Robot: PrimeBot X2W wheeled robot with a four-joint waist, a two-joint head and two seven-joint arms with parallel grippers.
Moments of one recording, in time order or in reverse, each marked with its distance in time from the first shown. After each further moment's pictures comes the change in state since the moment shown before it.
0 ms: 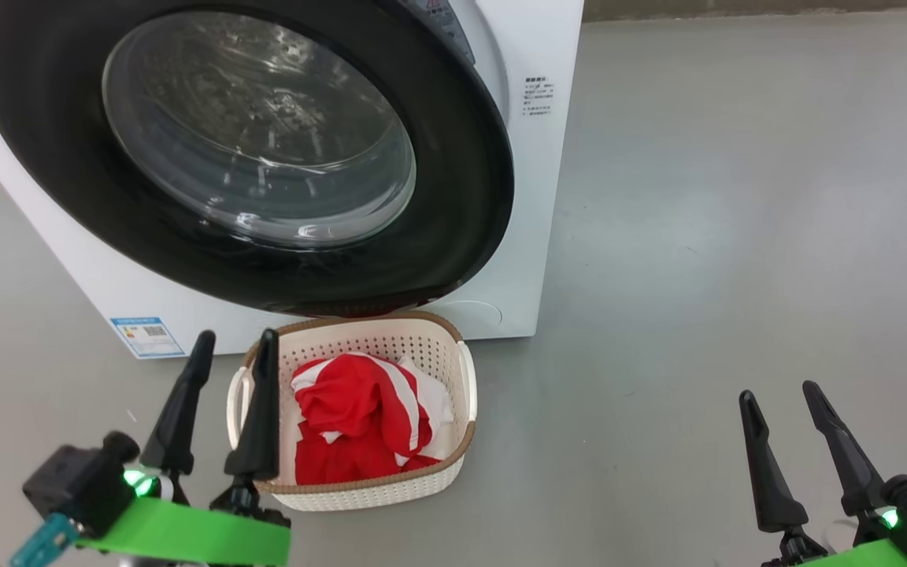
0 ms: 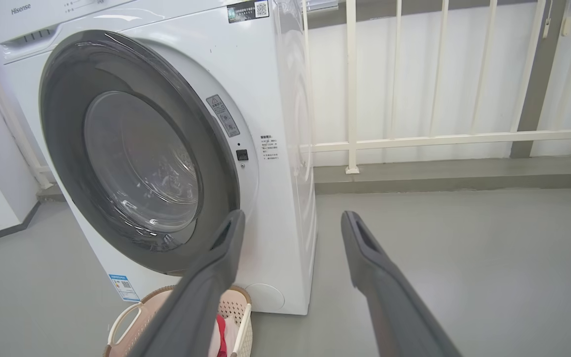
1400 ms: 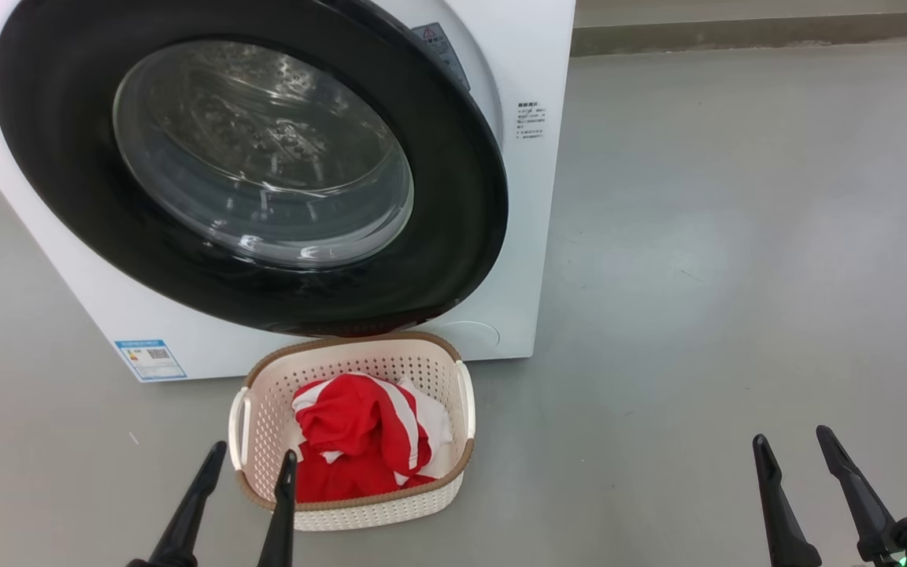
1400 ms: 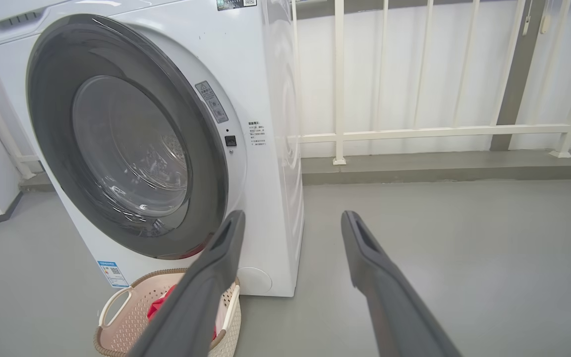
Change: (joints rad) left arm 0.232 0.014 0.003 -0.009 0.370 0.025 -0.006; right arm 0.099 0.001 -0.026 -0.015 -0.025 0.000 -0.003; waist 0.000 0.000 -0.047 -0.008
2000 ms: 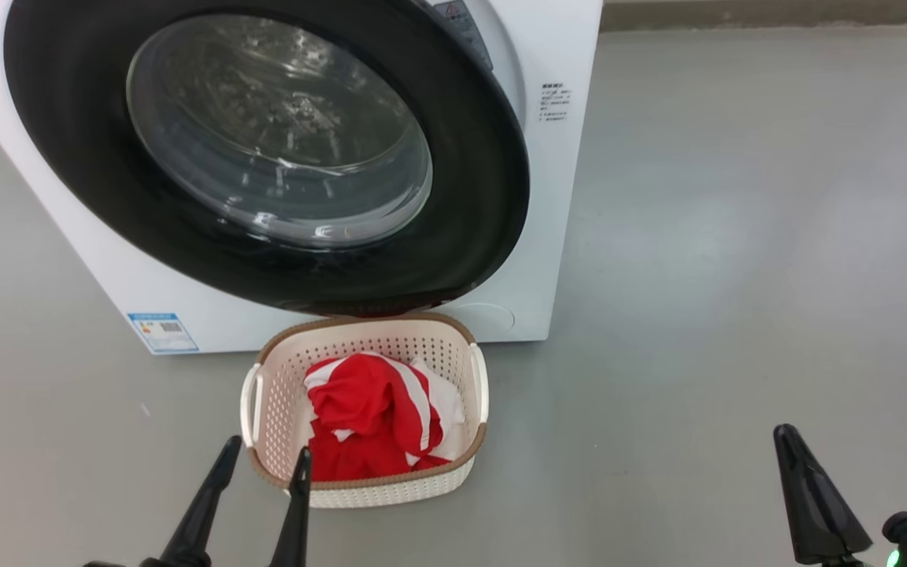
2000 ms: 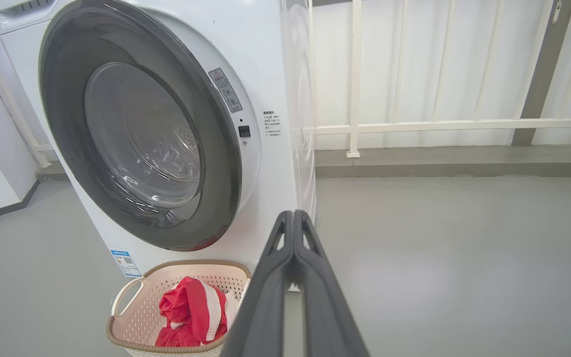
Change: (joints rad) left arm -0.002 -0.026 0.002 0.001 0.028 -0.022 0.000; right arm -0.003 0.000 0.005 -0.009 -0.001 0.000 0.002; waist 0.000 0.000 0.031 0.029
